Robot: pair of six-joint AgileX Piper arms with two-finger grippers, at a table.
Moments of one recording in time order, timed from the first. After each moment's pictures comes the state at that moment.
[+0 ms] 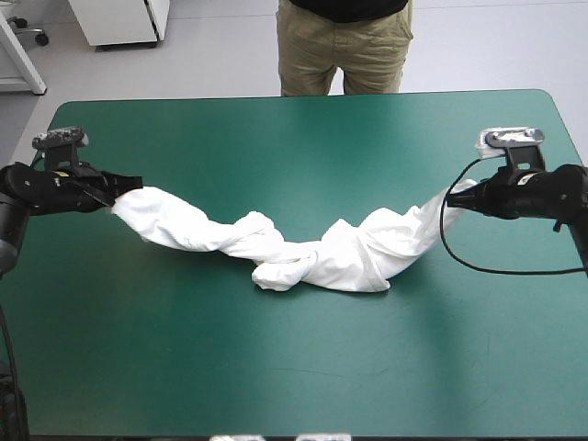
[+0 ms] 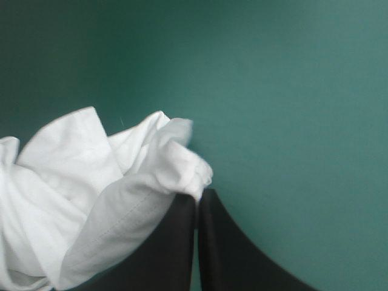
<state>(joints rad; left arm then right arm) 0.20 1.41 -1.24 -0.41 0.80 0.32 -0.04 1.33 -1.21 0.27 0.84 -0.29</state>
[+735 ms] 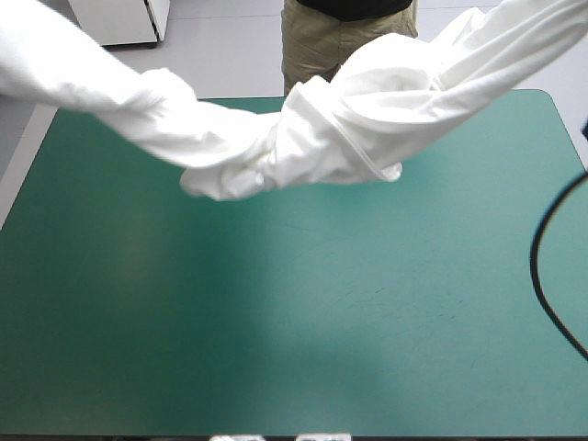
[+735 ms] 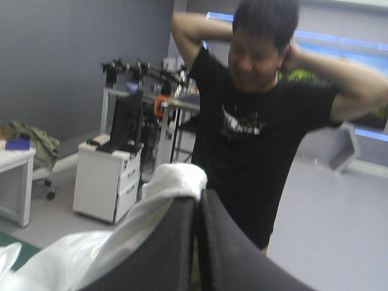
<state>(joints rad) 0.20 1.21 -2.51 -0.39 1.01 0.19 -0.04 1.11 -2.28 0.41 1.05 -0.28</state>
